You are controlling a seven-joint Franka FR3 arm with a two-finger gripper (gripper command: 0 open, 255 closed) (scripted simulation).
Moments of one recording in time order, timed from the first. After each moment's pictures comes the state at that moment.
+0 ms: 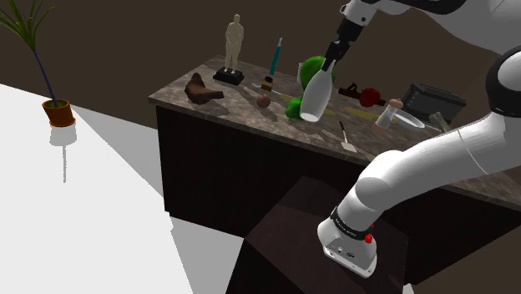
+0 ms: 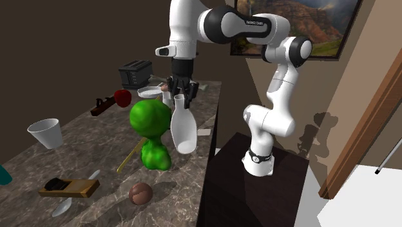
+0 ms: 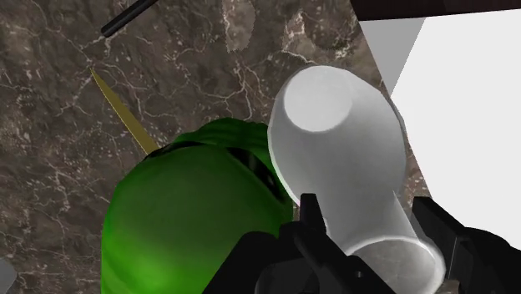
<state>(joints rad) -0.13 -0.51 -0.38 -1.99 -0.10 1.64 -0.43</state>
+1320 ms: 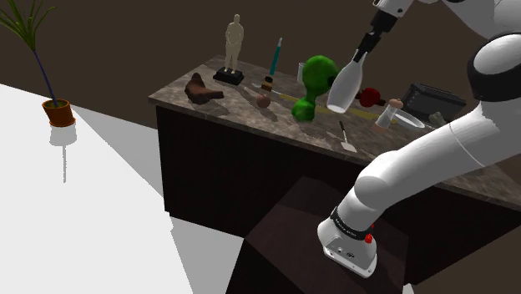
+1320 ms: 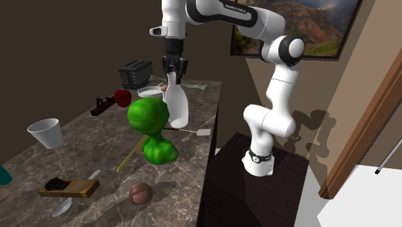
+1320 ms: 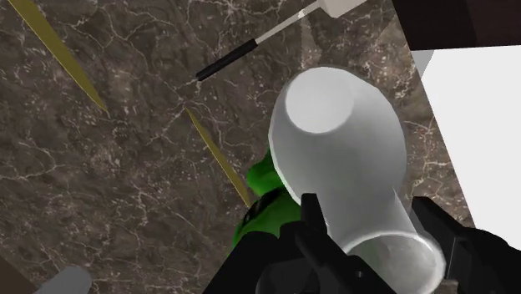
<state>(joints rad) -0.17 -0.41 -0.59 -1.73 -0.11 1.48 -0.70</state>
